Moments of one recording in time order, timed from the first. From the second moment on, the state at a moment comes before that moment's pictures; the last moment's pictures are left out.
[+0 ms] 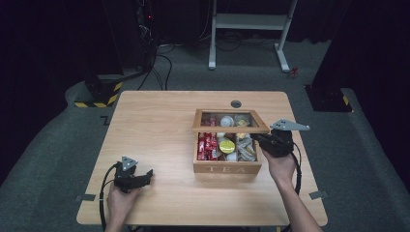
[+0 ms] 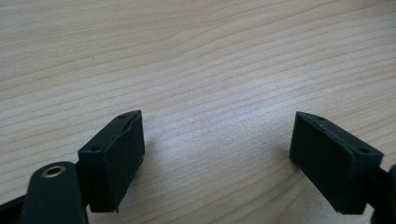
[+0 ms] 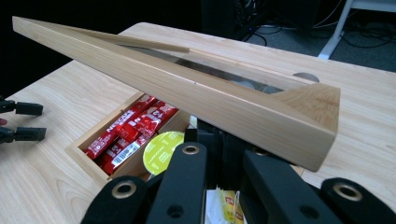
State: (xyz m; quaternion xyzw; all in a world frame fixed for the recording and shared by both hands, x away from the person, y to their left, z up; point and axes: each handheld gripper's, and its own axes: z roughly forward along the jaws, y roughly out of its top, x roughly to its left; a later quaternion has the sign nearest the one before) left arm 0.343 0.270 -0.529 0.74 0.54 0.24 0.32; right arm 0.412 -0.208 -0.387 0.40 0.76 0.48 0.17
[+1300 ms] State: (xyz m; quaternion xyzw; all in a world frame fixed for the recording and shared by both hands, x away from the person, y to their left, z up) left arm 0.353 0.230 -0.502 0.75 0.49 0.18 0.40; right arm 0.425 -0.208 -0.373 0.41 0.75 0.49 0.16
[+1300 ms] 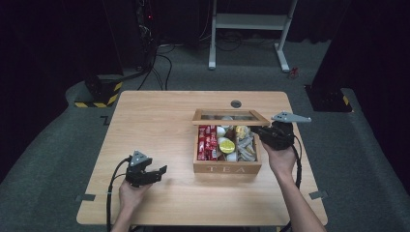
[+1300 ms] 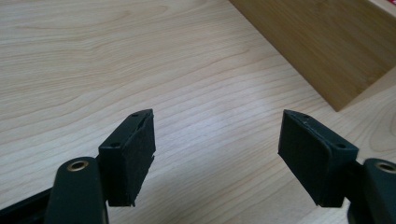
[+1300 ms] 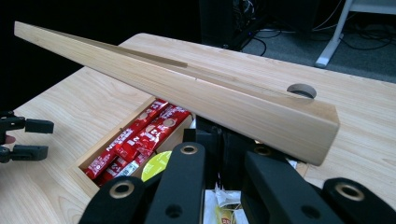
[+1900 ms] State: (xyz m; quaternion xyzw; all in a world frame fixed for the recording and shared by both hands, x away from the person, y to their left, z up) left arm 0.359 0.205 -0.492 0.77 0.47 0.17 0.40; right arm 0.428 -0.208 -0.370 0.41 0.75 0.49 0.16
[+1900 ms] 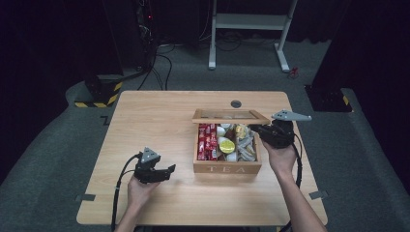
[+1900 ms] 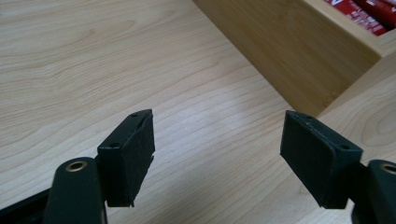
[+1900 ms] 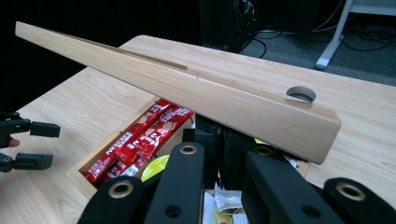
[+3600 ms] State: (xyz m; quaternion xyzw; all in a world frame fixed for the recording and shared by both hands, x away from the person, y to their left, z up) left arm 0.384 0.151 -0.454 0.80 0.38 0.16 0.44; right arm 0.431 -0.209 -0.366 0.41 0.75 0.49 0.16
